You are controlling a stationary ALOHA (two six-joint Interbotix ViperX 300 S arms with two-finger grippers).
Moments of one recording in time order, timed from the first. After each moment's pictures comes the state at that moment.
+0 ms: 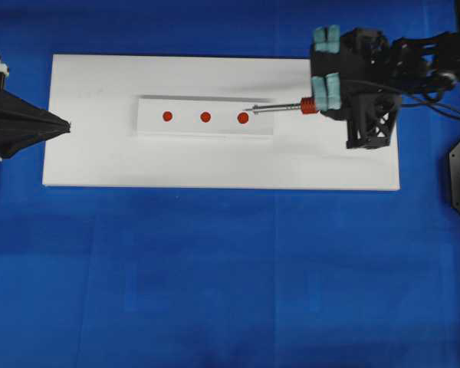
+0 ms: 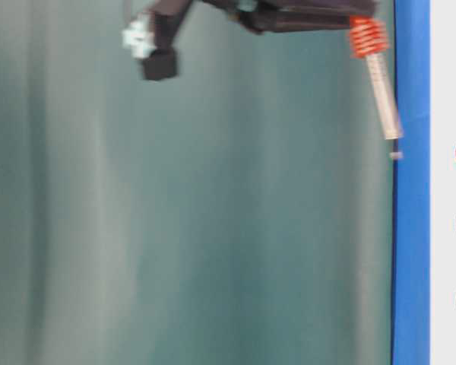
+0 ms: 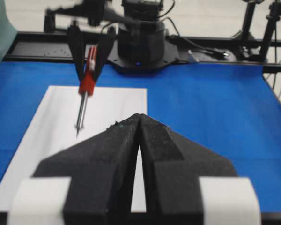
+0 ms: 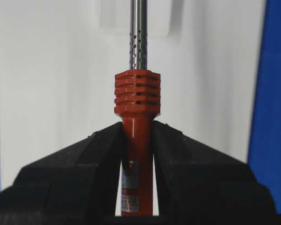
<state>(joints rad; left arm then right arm) -0.01 -0.97 1.22 0.00 -0.33 -0.02 -0.29 -0.33 0.70 0.09 0.64 -0.24</state>
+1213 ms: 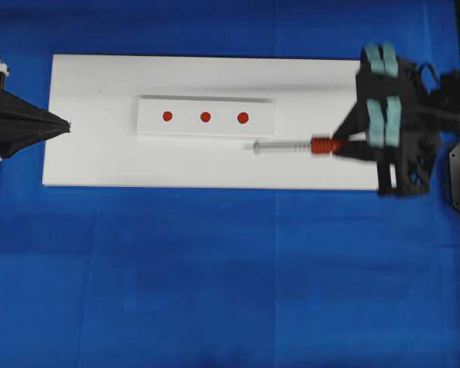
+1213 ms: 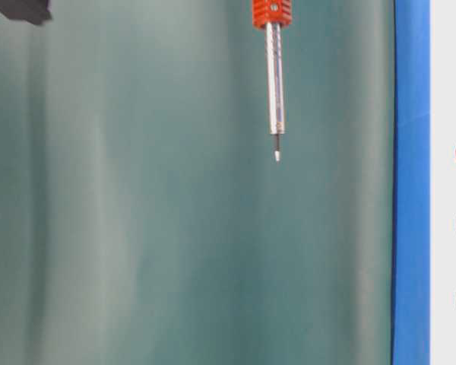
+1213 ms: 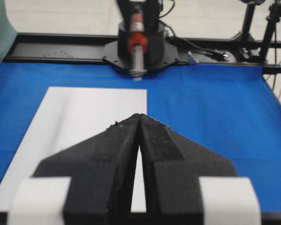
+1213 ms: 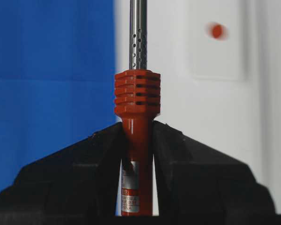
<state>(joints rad) -0.01 -0.97 1.22 0.00 -0.33 -0.02 0.00 -0.52 0.68 0.05 0.69 0.10</state>
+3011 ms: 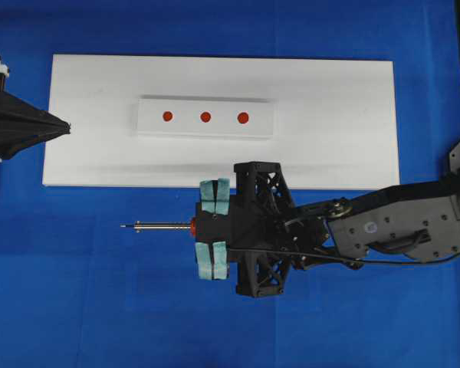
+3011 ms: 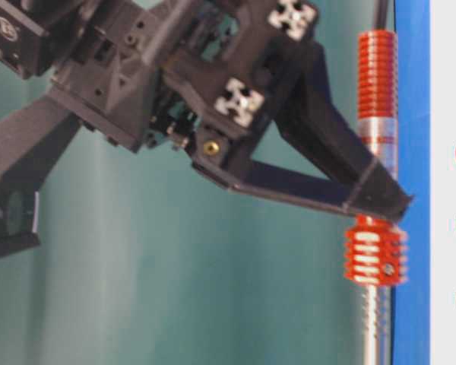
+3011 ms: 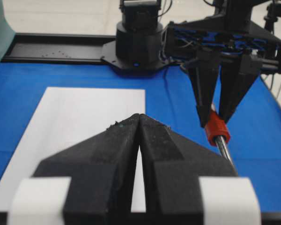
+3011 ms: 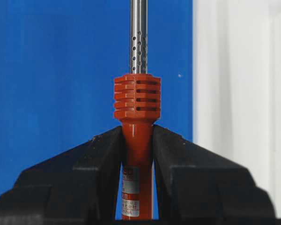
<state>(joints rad) -0.01 -0.97 1.22 0.00 -0.33 -0.02 0.30 0.09 0.24 -0.44 0.63 0.70</state>
